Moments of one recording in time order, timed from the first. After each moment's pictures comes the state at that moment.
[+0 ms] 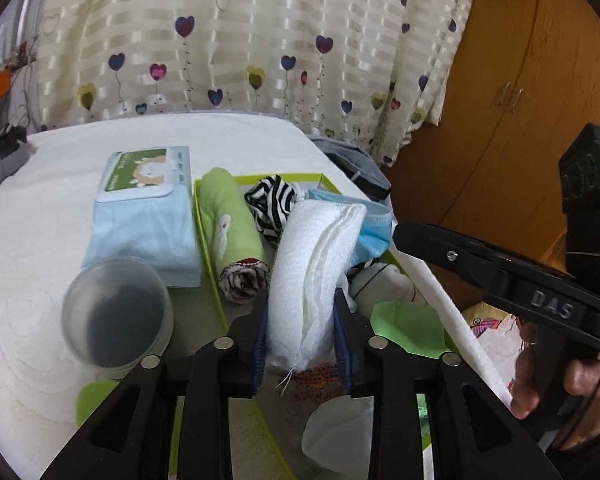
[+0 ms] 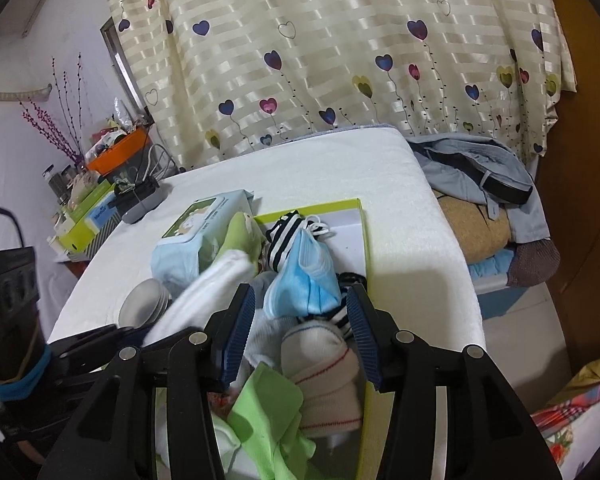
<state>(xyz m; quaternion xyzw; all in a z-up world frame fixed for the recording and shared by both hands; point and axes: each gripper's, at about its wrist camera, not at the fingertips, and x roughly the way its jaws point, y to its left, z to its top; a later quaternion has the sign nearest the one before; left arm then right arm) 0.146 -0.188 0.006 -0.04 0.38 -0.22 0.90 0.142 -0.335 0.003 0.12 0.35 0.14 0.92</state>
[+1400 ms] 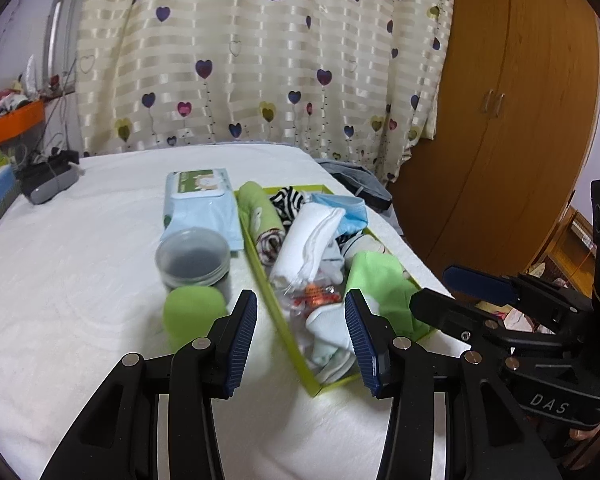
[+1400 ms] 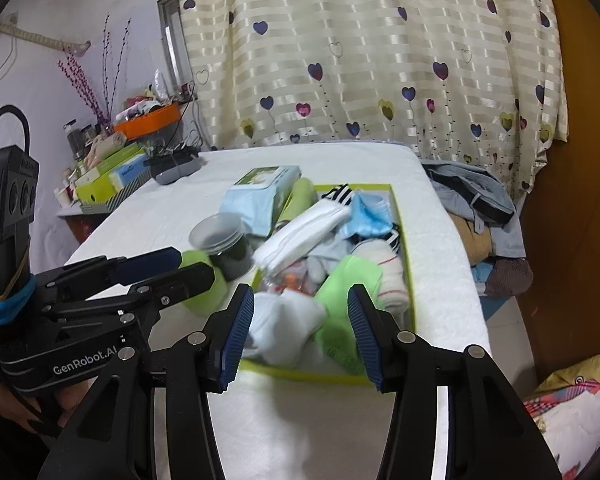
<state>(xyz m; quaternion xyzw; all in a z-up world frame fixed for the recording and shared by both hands) 0.042 -0.144 0.043 -0.02 0.33 -0.19 0.93 0.024 -0.277 0.023 0.03 0.32 0.13 0.94</state>
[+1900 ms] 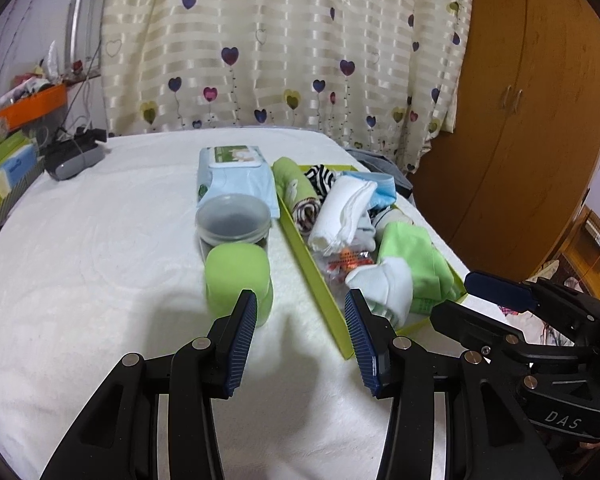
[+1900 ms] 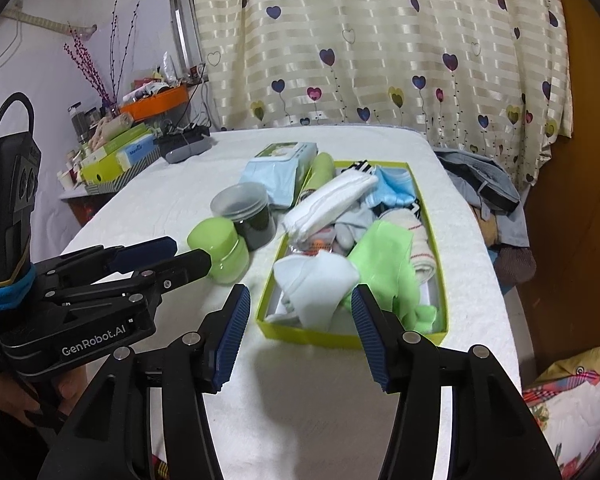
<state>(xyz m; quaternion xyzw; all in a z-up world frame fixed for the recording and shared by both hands) 0.026 -0.121 0.027 -0.02 0.35 -0.16 0.92 0.004 -0.253 0.008 0.02 0.34 0.14 0.93</state>
